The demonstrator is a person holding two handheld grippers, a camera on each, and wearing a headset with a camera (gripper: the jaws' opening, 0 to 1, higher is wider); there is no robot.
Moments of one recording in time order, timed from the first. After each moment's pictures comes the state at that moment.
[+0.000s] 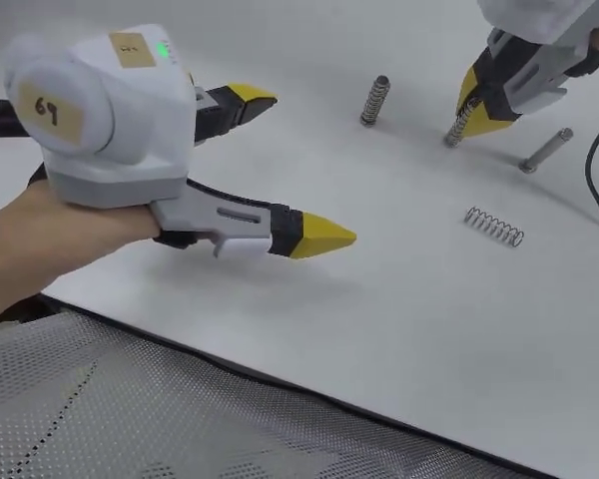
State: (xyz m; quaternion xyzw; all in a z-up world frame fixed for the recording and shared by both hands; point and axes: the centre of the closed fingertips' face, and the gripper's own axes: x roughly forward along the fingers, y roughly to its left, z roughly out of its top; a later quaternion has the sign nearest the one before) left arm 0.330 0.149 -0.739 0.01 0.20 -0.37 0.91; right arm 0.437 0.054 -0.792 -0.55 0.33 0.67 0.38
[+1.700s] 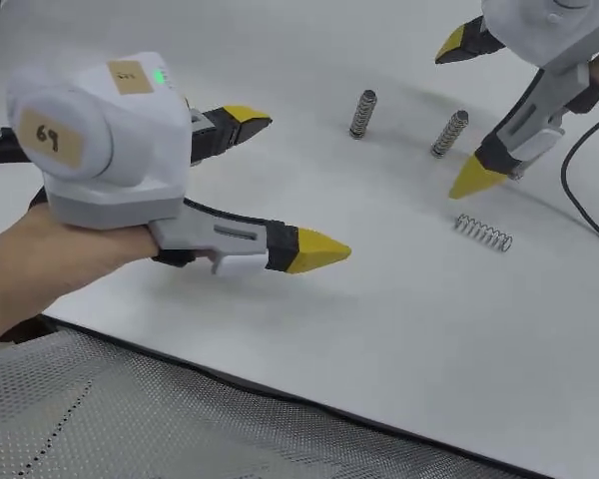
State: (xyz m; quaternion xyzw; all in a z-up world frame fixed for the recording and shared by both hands) left arm 0.331 0.149 -0.740 0.01 0.20 -0.37 0.91; right arm 0.428 0.068 -0.777 -0.48 0.29 0.67 0.49
